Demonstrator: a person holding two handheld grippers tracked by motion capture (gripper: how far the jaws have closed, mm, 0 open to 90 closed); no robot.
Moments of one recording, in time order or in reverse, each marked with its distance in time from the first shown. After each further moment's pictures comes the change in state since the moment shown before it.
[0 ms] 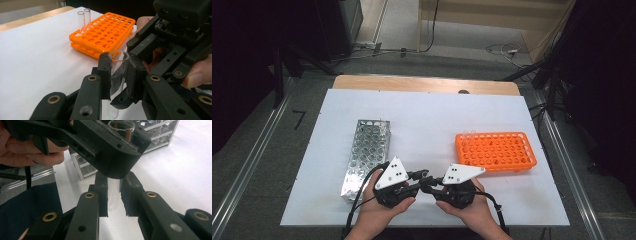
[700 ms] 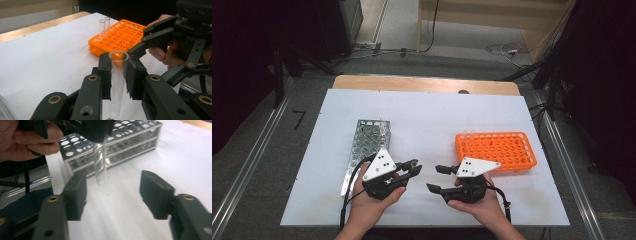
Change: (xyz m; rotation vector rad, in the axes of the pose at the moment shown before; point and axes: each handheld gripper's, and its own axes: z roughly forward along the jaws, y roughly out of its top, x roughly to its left) left arm 0.021 0.009 -0.020 -0.034 0.083 -0.034; right arm -0.019 -0.001 -0.024 -0.049 -0.017 0.036
